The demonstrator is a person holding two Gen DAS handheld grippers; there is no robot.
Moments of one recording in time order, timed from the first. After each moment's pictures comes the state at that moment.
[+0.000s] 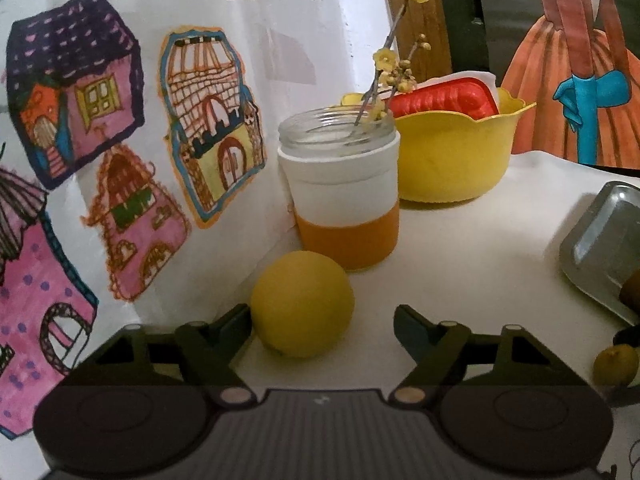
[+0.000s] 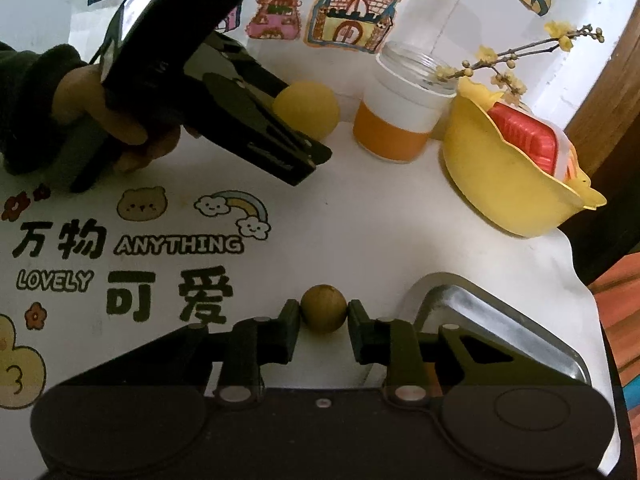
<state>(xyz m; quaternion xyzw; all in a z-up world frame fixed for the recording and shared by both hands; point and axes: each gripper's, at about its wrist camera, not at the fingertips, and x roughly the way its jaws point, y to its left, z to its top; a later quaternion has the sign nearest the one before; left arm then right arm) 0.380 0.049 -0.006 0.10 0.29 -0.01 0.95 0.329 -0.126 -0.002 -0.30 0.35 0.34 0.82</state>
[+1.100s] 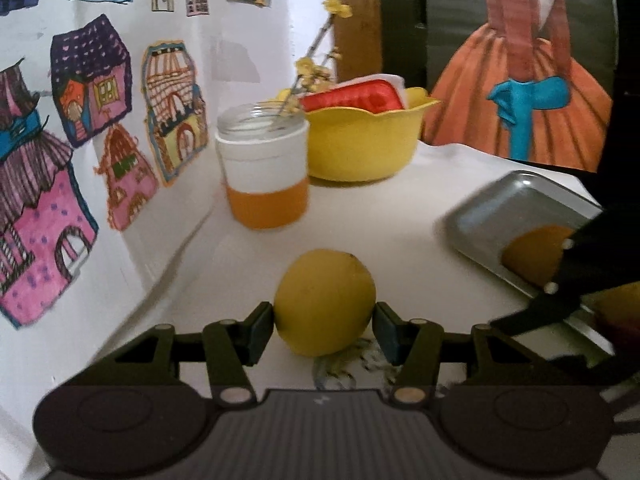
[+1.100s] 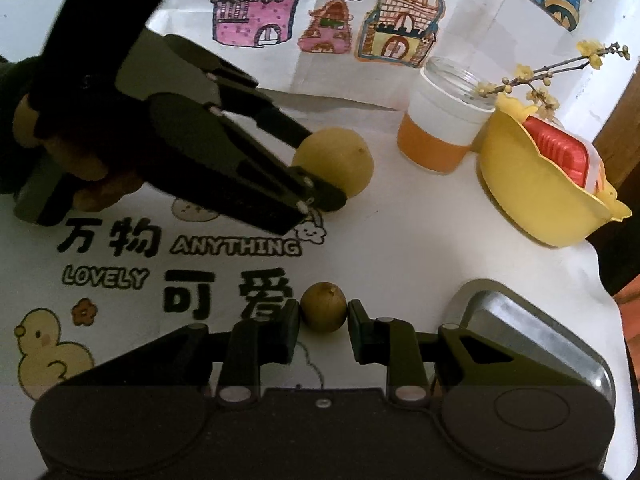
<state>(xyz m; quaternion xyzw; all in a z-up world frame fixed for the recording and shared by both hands) 0.305 0.032 0.009 0.06 0.32 -0.10 0.94 0.299 -0.125 0.000 -0.29 0.35 0.38 0.80</state>
